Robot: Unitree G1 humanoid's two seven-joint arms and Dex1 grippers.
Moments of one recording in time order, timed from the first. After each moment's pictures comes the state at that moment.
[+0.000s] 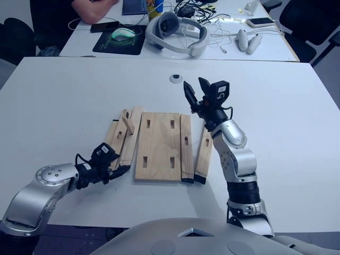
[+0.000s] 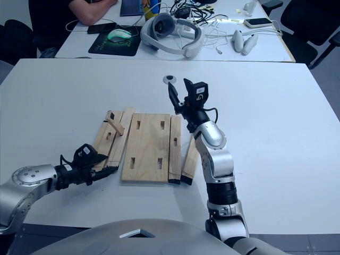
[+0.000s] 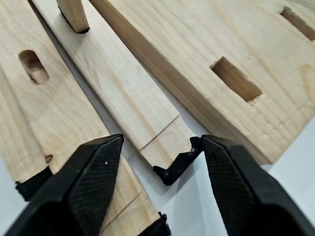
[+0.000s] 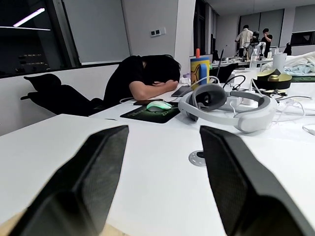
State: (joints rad) left arm 0.26 0.80 0.02 -0.65 -0.39 0.95 -0.63; right arm -0.21 0.00 0.07 -0.22 0.20 0.31 0.24
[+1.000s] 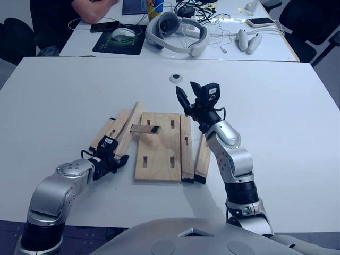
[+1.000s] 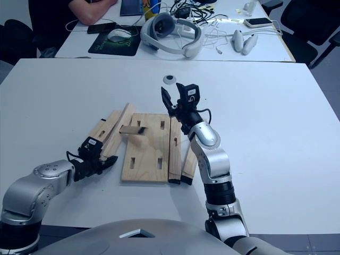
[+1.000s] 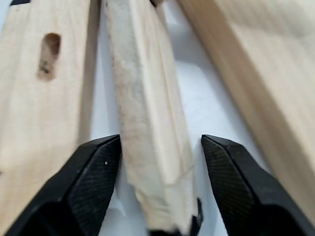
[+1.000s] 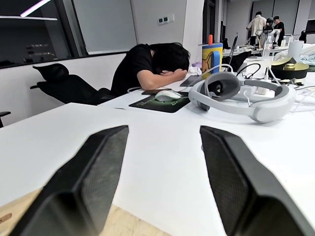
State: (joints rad) left arm 0.14 0.53 0.01 -0.65 -0.36 1.23 -0.30; right arm -0.21 0.00 0.13 -0.18 0.18 0.34 0.22
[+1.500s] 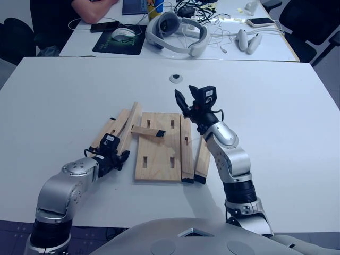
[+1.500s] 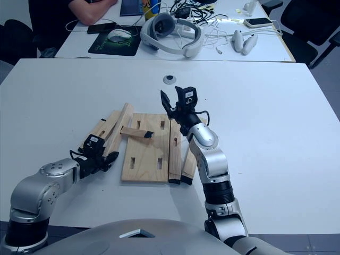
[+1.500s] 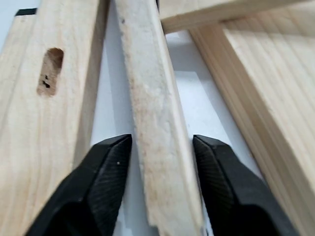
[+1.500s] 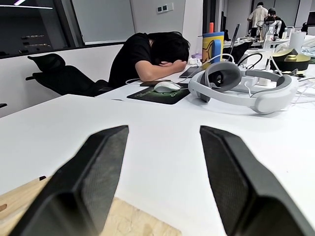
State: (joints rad) left arm 0.11 0.47 0.03 -0.59 -0.35 1.18 -0.27; right arm -0.21 0.01 0.14 -0.15 0.17 0.34 0.22
